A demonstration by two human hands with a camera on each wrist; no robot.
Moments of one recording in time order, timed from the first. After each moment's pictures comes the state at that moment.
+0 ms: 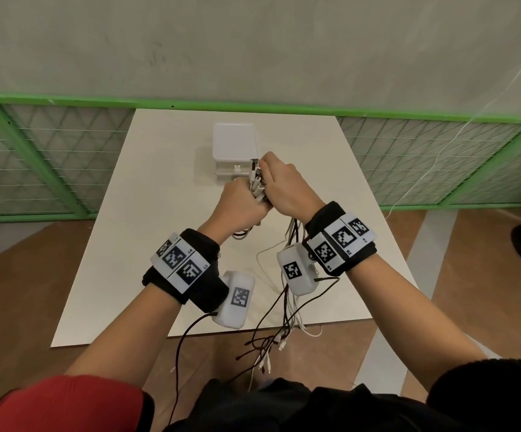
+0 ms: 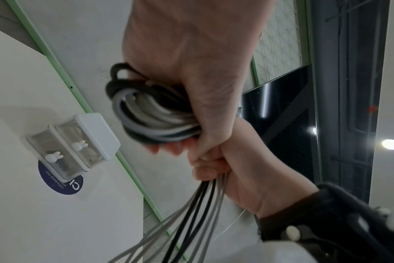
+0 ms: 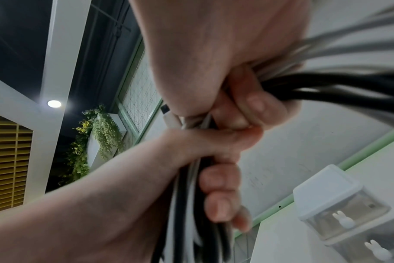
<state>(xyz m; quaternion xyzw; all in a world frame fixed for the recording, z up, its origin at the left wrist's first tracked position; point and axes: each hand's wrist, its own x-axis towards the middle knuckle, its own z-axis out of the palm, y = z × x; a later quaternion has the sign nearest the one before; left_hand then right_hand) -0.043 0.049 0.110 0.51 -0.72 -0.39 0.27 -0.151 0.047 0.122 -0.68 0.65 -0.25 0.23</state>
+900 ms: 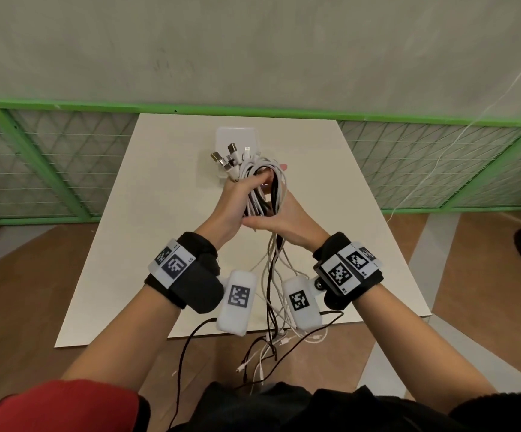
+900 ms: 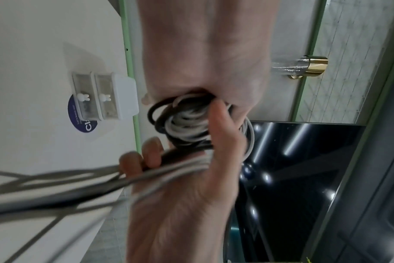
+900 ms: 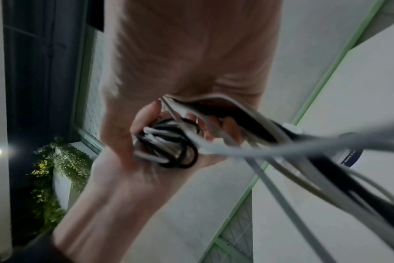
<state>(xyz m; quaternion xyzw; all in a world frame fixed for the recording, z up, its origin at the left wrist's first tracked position) -0.040 0.049 0.111 0.36 -0.48 -0.67 0.44 -0.148 0.084 0.104 -0.61 0.50 -0.42 0.45</state>
